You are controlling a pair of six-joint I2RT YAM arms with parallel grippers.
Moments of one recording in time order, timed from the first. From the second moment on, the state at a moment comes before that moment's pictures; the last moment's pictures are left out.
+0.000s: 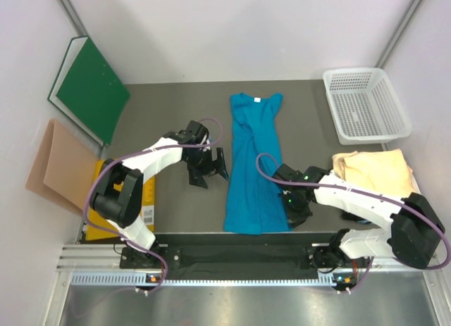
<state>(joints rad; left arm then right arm) -0.45 1.66 1.11 -0.71 0.40 -0.63 0.84 1.25 0.78 -1.02 -0.03 0.65</state>
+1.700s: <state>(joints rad) -0.62 1.66 1.14 -0.67 0.31 -0.70 0.91 1.47 0.85 -0.90 -0.18 0.46</state>
